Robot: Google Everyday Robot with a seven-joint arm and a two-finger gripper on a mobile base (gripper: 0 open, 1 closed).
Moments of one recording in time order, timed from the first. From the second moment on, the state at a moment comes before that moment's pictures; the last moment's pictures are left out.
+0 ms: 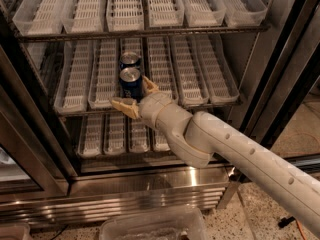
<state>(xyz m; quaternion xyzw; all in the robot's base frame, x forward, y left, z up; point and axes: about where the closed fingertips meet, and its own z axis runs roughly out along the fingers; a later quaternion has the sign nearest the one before) 0.621 0.075 0.830 -0.32 0.63 0.21 0.68</state>
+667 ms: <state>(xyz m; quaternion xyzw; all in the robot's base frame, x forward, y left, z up) 0.625 0.079 0.831 -0.32 0.63 0.22 0.68</state>
